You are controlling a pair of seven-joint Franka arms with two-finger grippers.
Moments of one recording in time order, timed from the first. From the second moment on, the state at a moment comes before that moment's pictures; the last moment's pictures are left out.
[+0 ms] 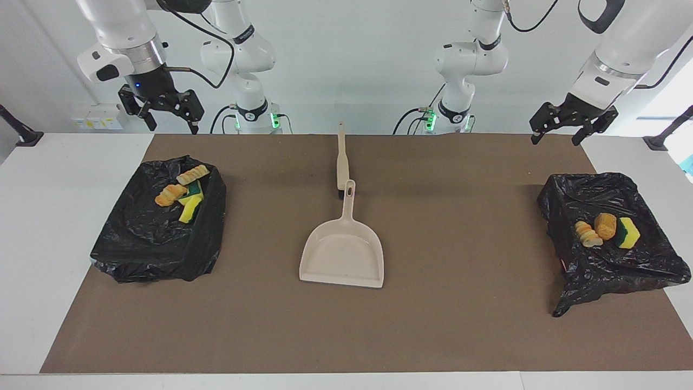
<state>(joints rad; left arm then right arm) 0.00 0.01 -0.02 -1.50 -0.01 1.47 0.06 0.02 -0.09 -0.03 -1.62 -0.04 1.54 0.09</state>
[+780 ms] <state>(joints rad) 0.01 0.00 -0.05 -1.51 -0.01 1.46 0.06 0.02 -0.09 -0.03 -1.62 -0.04 1.54 0.09</state>
